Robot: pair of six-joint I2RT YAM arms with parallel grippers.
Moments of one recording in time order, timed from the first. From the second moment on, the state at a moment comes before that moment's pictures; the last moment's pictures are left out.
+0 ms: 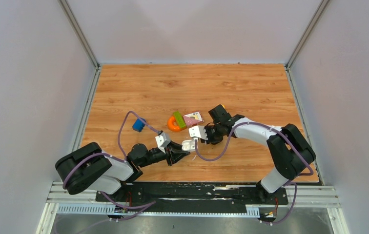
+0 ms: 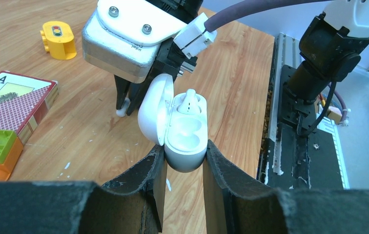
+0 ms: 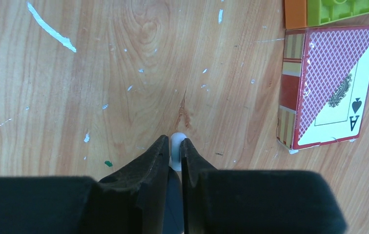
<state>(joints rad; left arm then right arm) -0.87 1.38 0.06 1.37 0.36 -0.27 0.62 1.61 0.88 -0.37 -0.45 -1.16</state>
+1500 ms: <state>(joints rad) -0.88 1.46 0.06 1.45 0.43 -0.28 0.60 1.24 1.14 -0.64 -0.94 -0.66</state>
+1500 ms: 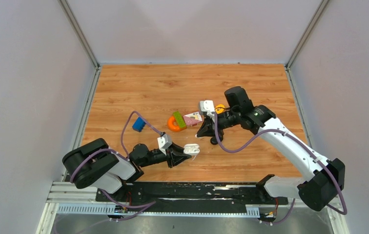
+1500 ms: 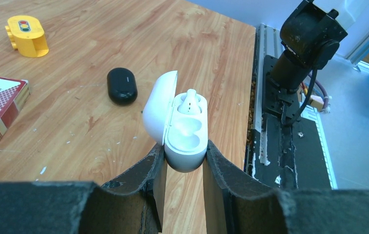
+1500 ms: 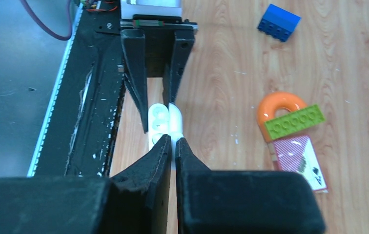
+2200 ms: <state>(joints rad) -0.88 1.47 0.09 1.42 0.44 -0.27 0.85 1.39 1.19 -0.70 -0.75 -0.66</state>
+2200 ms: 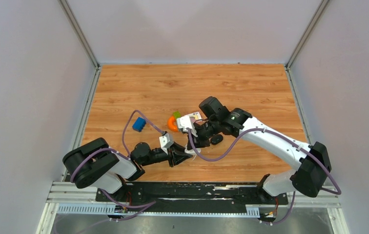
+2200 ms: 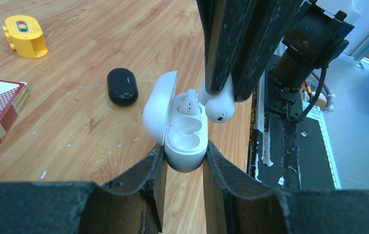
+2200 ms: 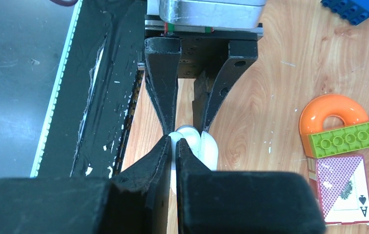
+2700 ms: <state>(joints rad) -0.88 1.46 0.09 1.37 0.44 -0.24 0.88 1.44 1.19 -0.74 -0.66 -0.69</state>
